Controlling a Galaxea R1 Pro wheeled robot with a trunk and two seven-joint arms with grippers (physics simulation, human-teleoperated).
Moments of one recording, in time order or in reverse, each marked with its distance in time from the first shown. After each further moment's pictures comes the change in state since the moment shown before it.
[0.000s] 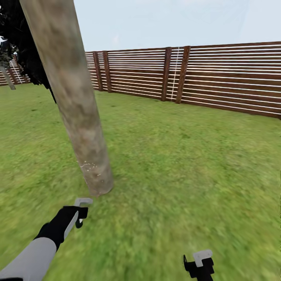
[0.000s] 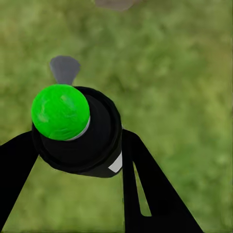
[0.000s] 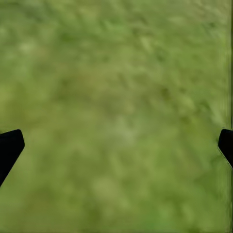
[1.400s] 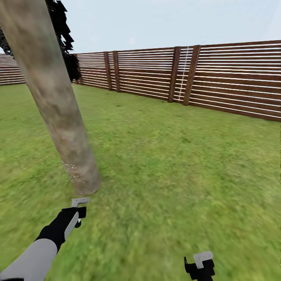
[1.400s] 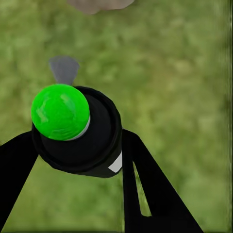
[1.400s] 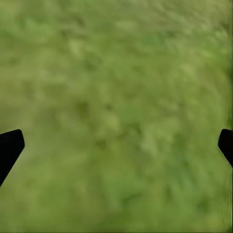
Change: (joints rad) left arm 0.004 -0.010 0.025 0.020 0.102 -0.075 0.118; right arm 0.009 -0.001 0.000 -0.001 0.000 0.000 0.000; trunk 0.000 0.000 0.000
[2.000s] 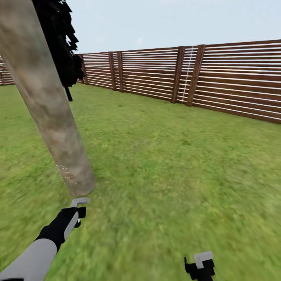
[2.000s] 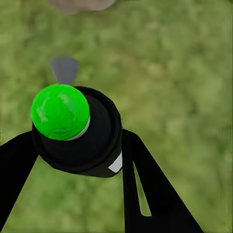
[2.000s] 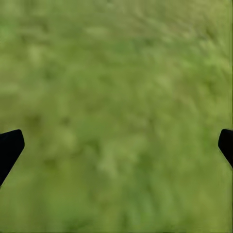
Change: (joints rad) left arm 0.000 0.002 0.001 0.000 -0.005 0.000 0.000; right arm 0.000 0.000 0.000 0.000 0.000 0.000 0.000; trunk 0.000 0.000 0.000
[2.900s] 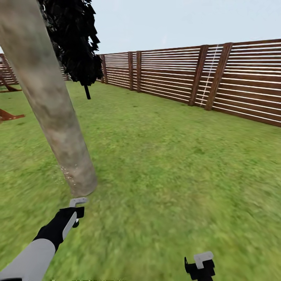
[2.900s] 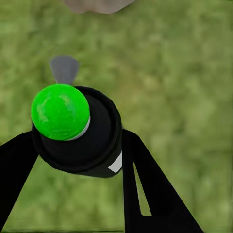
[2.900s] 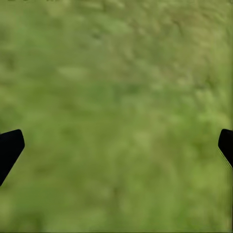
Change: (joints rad) left arm 0.000 0.011 0.008 0.000 0.000 -0.002 0.002; right arm 0.001 0.000 0.000 0.000 0.000 0.000 -0.003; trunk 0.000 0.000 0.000
